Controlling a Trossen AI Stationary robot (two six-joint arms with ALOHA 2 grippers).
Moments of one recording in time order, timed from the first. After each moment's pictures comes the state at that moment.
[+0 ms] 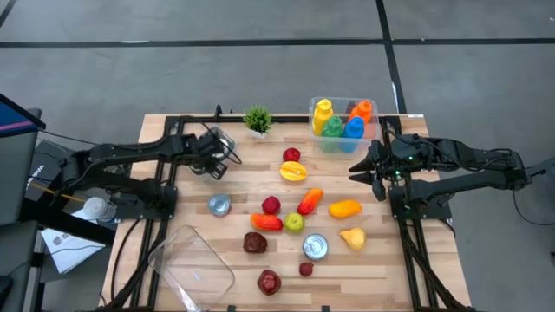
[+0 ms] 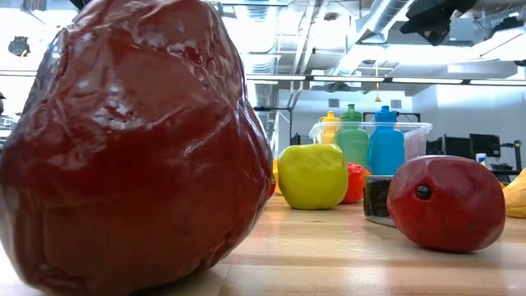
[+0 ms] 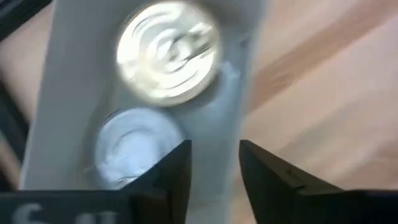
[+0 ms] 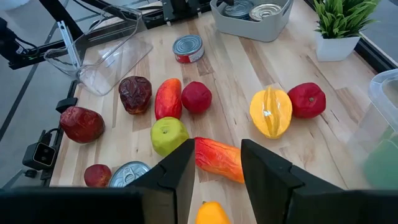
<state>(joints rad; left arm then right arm) 0.39 1.16 0.78 -0.86 -0.30 -0.50 -0.03 0.73 0.91 -0.75 0.00 0.24</state>
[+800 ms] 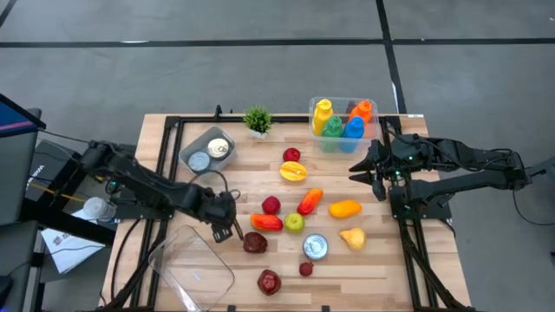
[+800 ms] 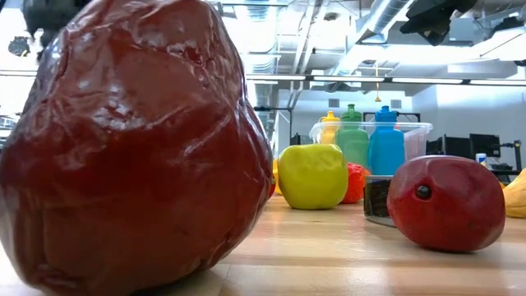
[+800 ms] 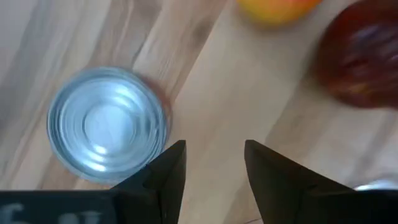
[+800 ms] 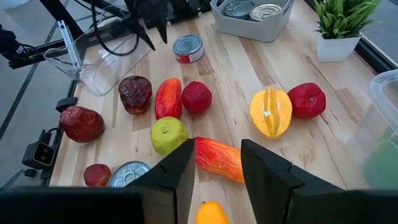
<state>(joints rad) -0.37 1.41 0.89 -0.85 -0.16 -0.84 -0.03 0.73 0.91 -0.75 0.00 0.24</state>
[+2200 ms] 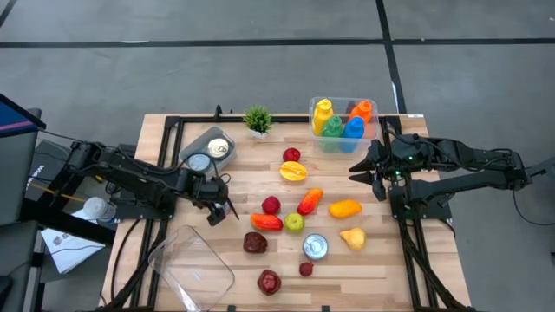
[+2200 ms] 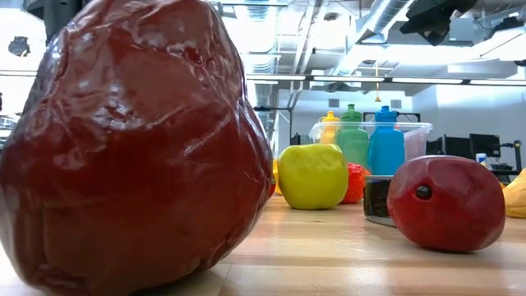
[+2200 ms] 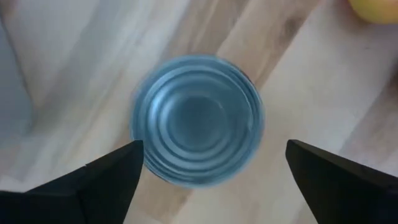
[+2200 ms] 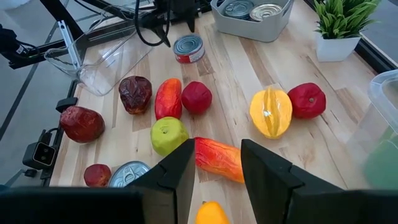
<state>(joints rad) -0.14 1.23 0.68 -0.78 -0.11 -0.69 -0.03 0.73 0.91 -0.75 0.00 0.24</state>
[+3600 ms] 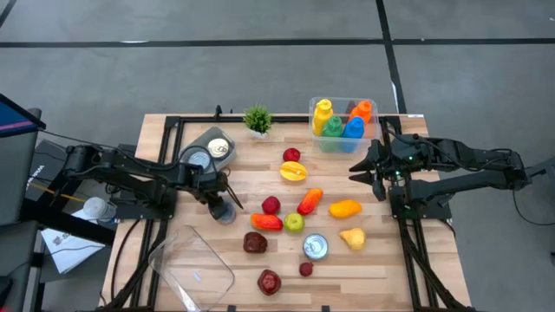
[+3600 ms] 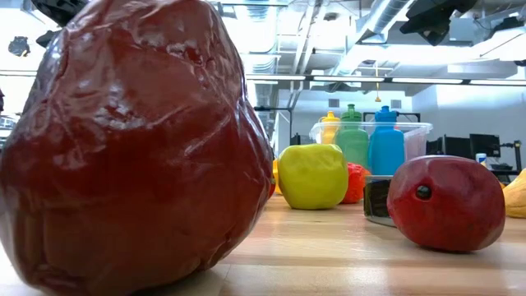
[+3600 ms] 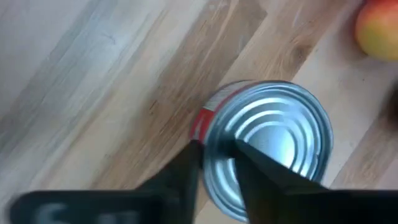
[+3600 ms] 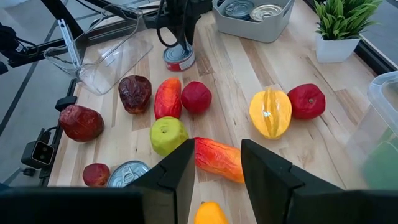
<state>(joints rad) 0.01 1.23 0.54 -0.57 0.04 -0.65 -0.03 0.73 0.91 -0.75 0.00 0.23</state>
